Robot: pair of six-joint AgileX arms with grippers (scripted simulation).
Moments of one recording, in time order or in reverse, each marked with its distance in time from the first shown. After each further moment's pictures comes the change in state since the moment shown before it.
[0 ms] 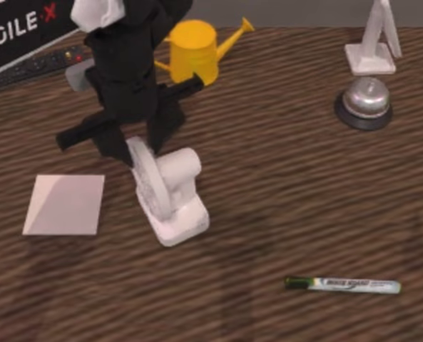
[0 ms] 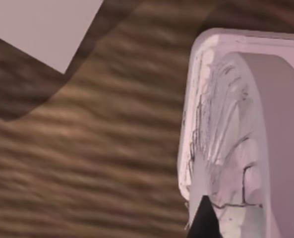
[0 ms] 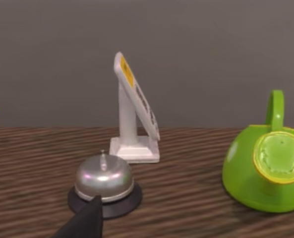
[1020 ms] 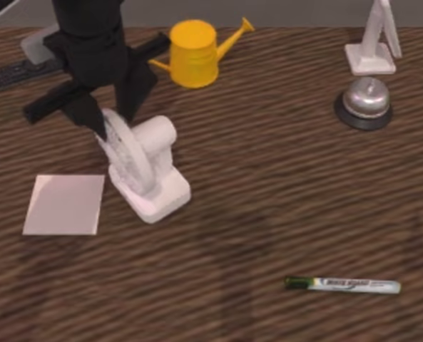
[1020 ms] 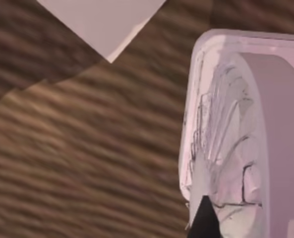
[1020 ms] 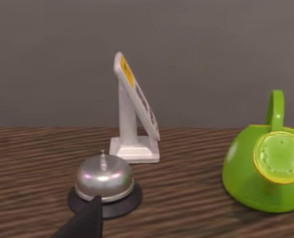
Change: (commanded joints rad) left arm 0.069 -0.010 0.172 -0.197 -0.002 -0.114; right arm 0.000 0.000 0.000 0.000 0.000 0.000
